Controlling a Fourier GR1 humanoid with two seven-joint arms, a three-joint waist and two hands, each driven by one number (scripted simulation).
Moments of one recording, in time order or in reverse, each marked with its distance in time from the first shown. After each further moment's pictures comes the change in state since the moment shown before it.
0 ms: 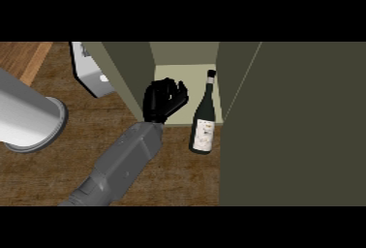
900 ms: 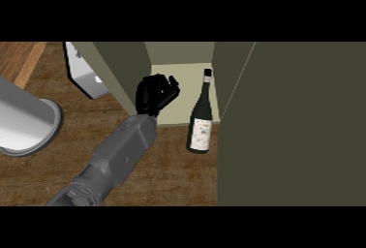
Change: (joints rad) left arm -0.120 0.000 0.042 0.256 0.049 -0.035 -0.030; right arm -0.014 -0.010 0.002 -0.007 -0.019 0.008 0.008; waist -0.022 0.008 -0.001
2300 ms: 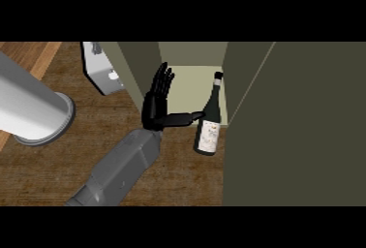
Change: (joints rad) left arm 0.197 0.024 -0.104 -0.364 -0.124 0.053 -0.083; right arm 0.038 -0.005 -0.005 -0.061 0.018 -0.018 0.035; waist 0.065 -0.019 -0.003
